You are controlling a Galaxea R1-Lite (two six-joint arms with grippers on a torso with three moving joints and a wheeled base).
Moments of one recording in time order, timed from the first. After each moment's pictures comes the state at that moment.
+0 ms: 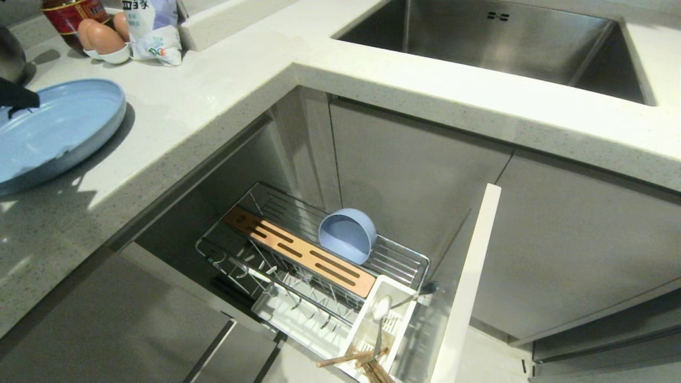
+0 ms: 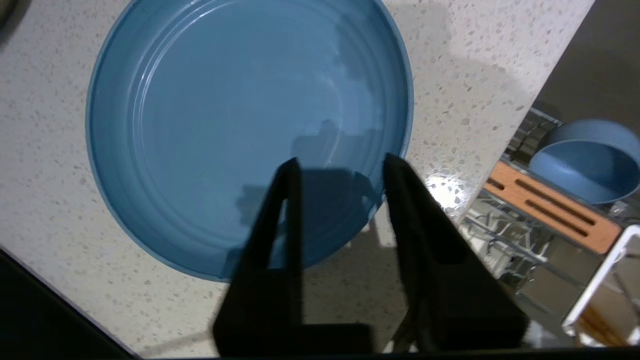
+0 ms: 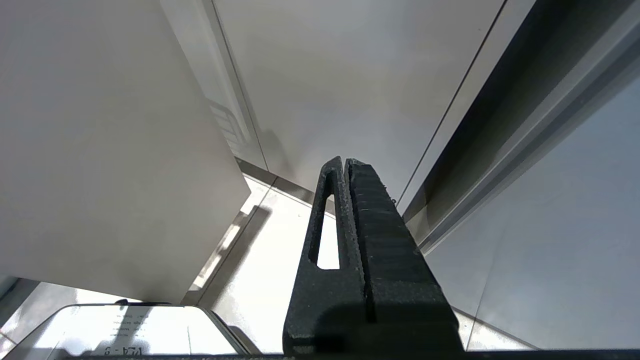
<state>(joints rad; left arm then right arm) -0.52 1.33 -1.93 1.05 0.68 -0.11 0.00 0.00 0.00 0.00 0.00 0.00</state>
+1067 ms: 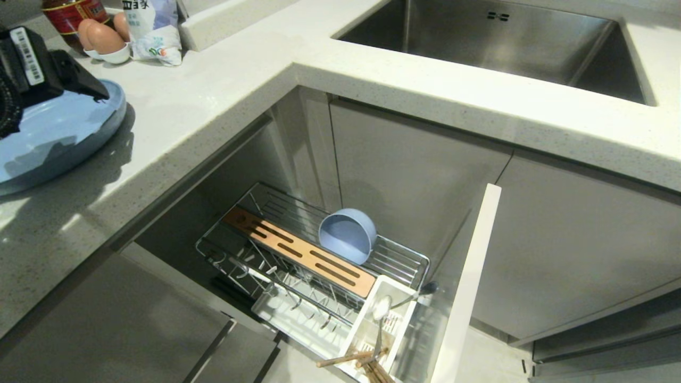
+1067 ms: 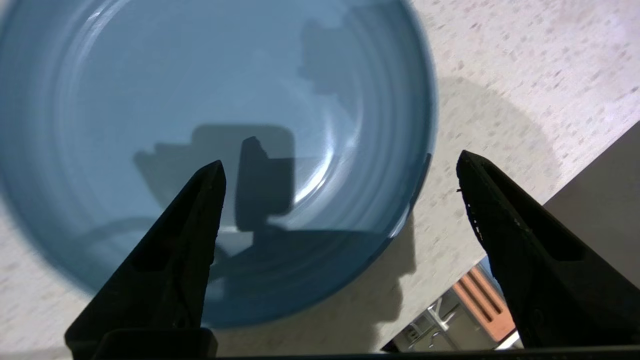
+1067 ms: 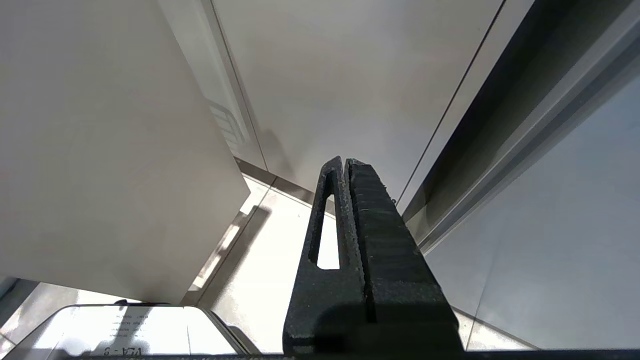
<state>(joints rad) -0.41 1.44 -1.92 0.97 0.65 -0.48 0.00 0.00 0.00 0.00 0.00 0.00</state>
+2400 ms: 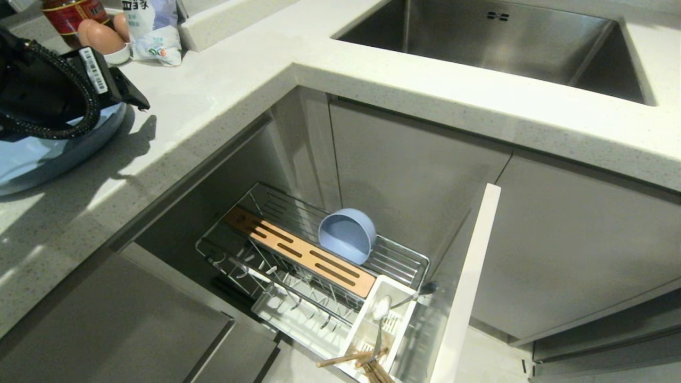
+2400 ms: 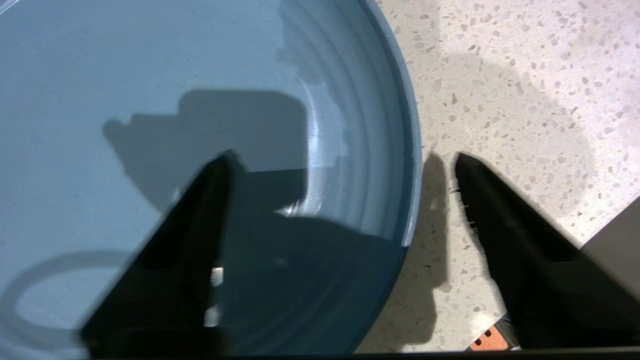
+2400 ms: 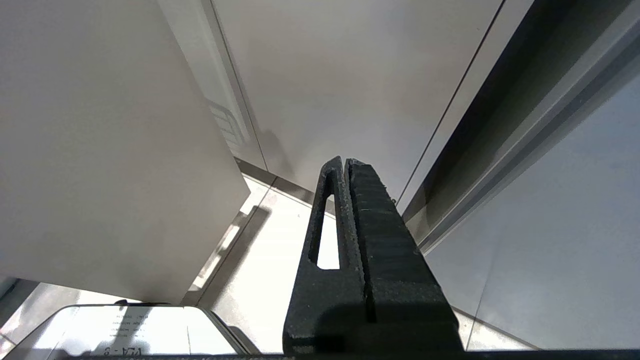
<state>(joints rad) -0.33 1.54 -1.91 0.89 0.53 -0.47 0.00 0.00 0.00 0.00 0.00 0.00</state>
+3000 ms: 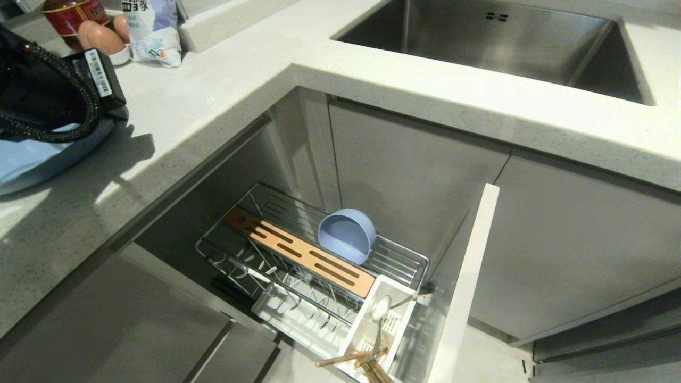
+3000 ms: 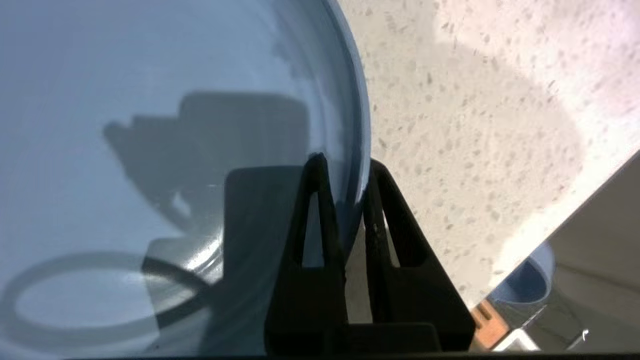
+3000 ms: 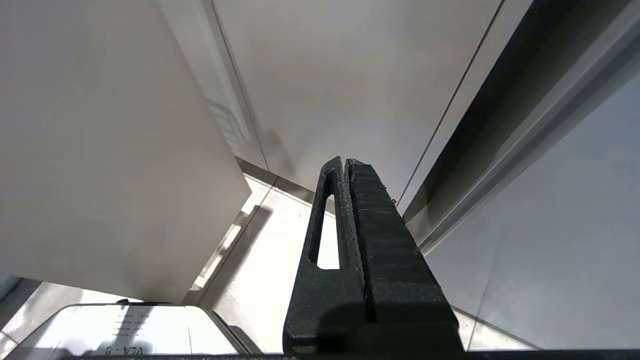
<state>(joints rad) -0.33 1.54 -1.92 0.91 0.50 -0.43 0.00 0.00 0.00 0.00 0.00 0.00</state>
